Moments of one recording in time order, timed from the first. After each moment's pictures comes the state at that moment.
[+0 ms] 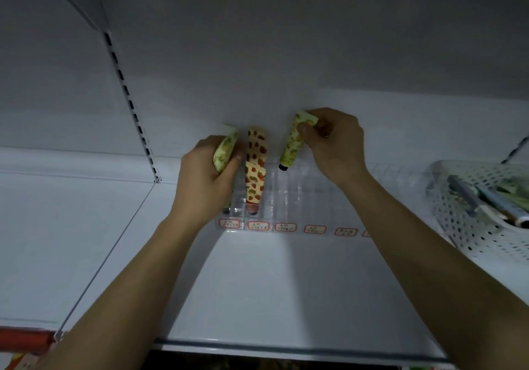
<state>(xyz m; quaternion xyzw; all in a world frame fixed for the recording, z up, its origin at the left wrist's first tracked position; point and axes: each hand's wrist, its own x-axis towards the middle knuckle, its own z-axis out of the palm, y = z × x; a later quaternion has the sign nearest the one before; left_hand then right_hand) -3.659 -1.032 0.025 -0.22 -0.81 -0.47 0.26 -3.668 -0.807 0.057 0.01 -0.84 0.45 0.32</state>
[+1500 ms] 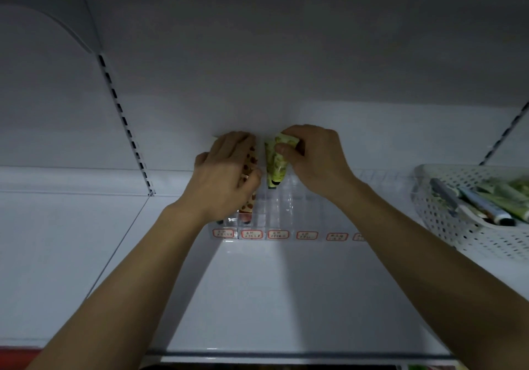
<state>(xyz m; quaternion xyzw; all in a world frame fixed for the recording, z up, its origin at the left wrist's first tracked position) -3.679 -1.012 0.037 -0.30 -0.91 -0.17 0.22 -3.656 -0.812 0.062 0.12 -0.89 0.30 0.31</state>
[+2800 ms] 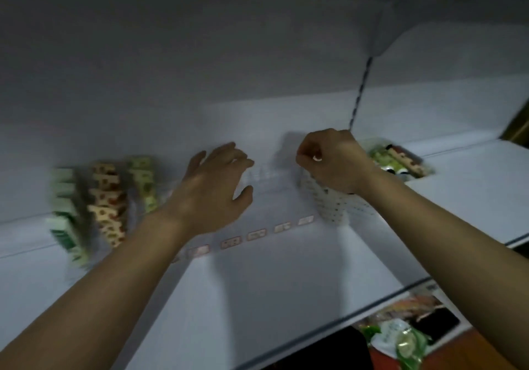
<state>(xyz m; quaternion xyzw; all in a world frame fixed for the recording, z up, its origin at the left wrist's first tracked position) -3.647 -0.853 0.049 -0.48 -0.85 -0.15 0.14 -3.544 -0.625 0.083 -0.11 -0.96 0.13 0.20</state>
